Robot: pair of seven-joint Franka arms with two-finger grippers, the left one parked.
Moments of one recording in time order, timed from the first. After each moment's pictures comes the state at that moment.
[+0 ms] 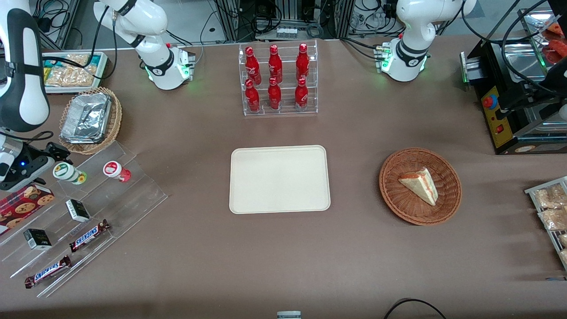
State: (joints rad) arm -0.27 0.10 -0.07 -2.02 -0.03 2.13 -1.06
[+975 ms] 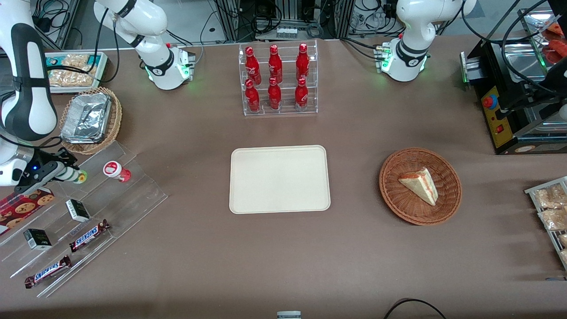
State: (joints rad) arm -0.30 0.14 -0.06 -2.04 0.00 2.10 -1.05
